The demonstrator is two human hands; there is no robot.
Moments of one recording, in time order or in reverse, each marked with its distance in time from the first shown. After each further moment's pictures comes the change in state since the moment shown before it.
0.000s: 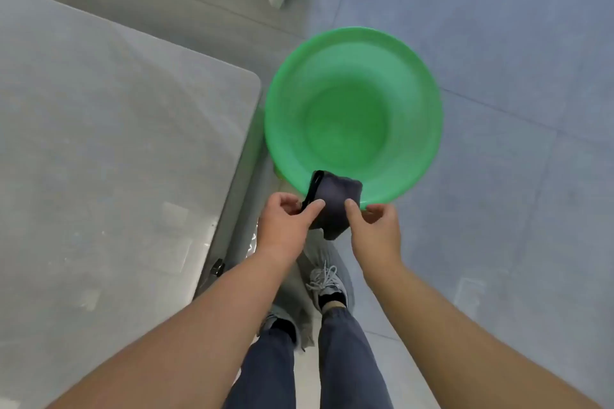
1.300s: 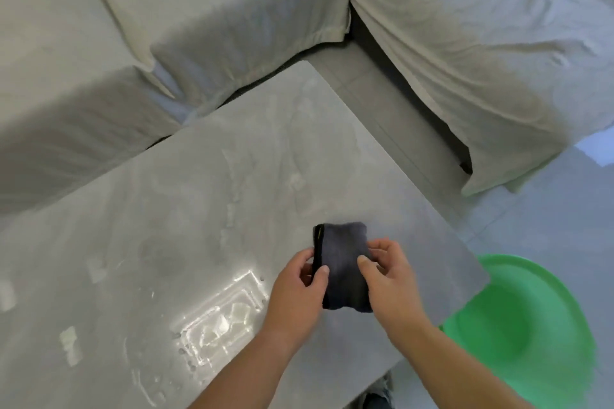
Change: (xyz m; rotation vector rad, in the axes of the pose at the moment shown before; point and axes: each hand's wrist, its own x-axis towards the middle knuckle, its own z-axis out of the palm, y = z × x) left_hand -0.108 0.045 -0.319 -0.497 0.352 0.133; right_hand -0.238 -0.213 0.178 -0.144 -0.736 -0.449
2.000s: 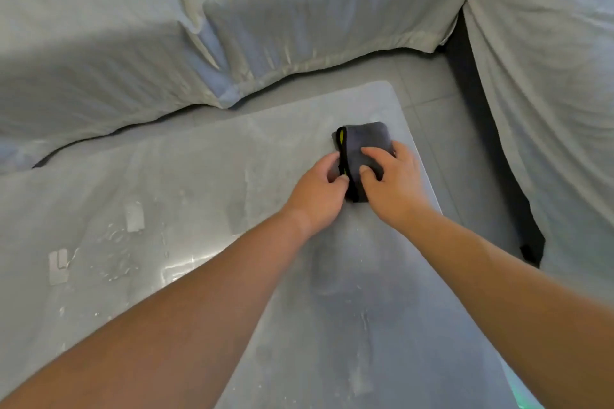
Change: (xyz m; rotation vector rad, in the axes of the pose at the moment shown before) left_hand 0.257 0.110 -0.035 0.000 0.107 0.068; right_hand 0.269 -0.148 0.109 -1.047 -0.242 -0.523
